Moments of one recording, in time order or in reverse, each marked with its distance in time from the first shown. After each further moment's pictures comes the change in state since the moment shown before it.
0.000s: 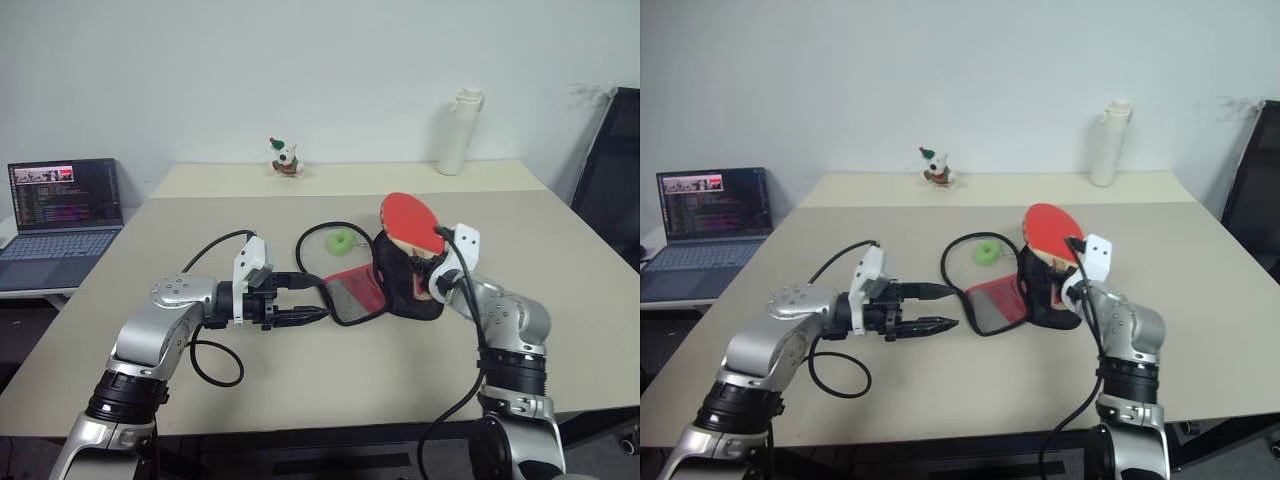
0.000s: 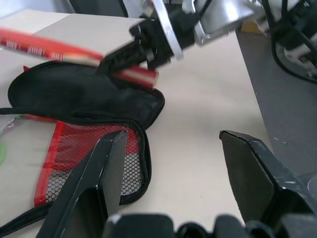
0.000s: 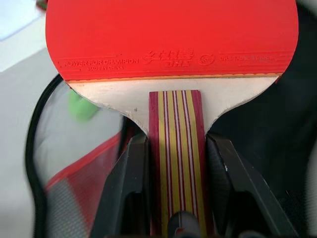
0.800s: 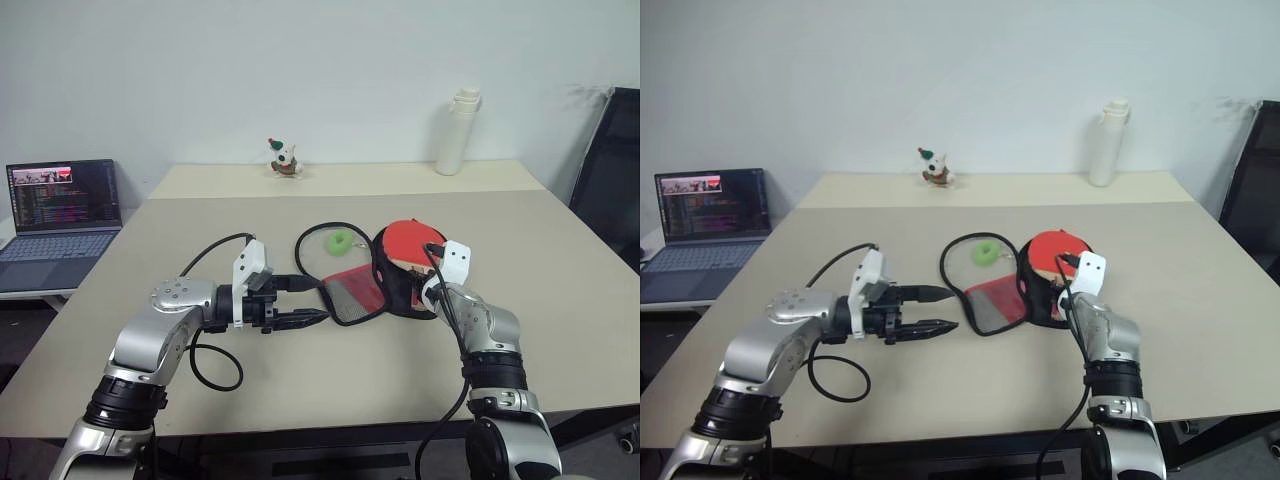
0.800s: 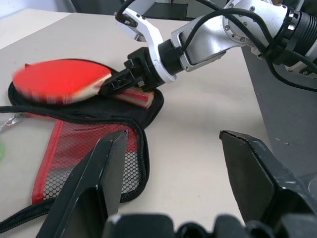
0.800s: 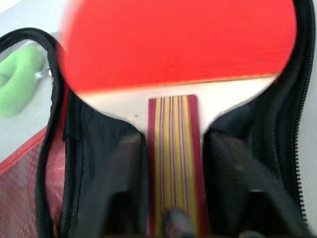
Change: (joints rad) left arm 0.025 0.000 0.006 -0.027 -0.002 0.006 0.014; right arm -0.015 -0.014 0.034 0.255 -0.101 -0.253 -0.034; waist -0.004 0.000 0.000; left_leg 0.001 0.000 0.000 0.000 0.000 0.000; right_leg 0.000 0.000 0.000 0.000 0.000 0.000
